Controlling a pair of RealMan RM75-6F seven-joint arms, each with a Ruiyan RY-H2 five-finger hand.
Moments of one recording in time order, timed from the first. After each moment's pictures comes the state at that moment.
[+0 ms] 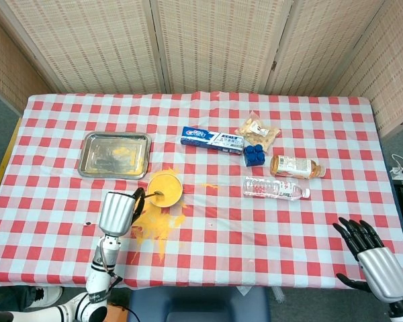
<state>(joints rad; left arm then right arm) -0.51 -1.86 -0.19 -1.24 1.53 1.54 0.46 0.00 -1.00 -0.13 -1.67 -1.78 1.53 0.04</state>
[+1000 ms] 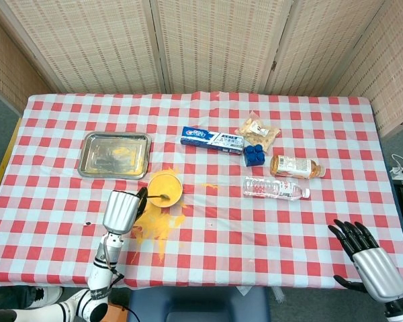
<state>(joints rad) -0.53 -1.87 -0.20 -1.19 1.52 1.48 0.49 0.01 -1.01 -0.13 -1.67 -1.78 1.49 0.03</state>
